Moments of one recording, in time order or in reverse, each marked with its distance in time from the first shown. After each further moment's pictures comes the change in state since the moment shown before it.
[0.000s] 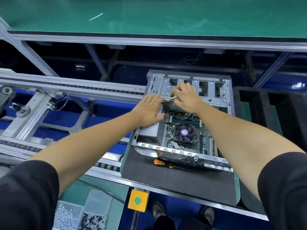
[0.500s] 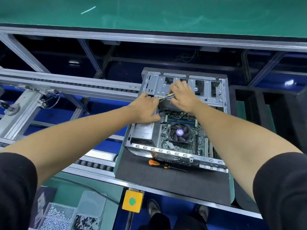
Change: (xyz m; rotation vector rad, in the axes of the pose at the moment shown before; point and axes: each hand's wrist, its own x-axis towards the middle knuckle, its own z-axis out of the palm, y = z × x) left_hand 0.016 0.001 -0.018 0.136 -0.101 0.096; right_hand 0.002 0.007 0.005 0.014 0.051 -0.017
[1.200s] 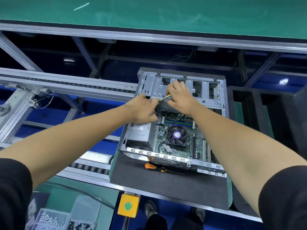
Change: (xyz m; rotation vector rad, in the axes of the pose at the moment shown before) left_hand 0.007 0.000 -0.010 0.064 -0.036 0.031; right_hand 0.001 0.002 0.001 0.028 0.009 -0.015
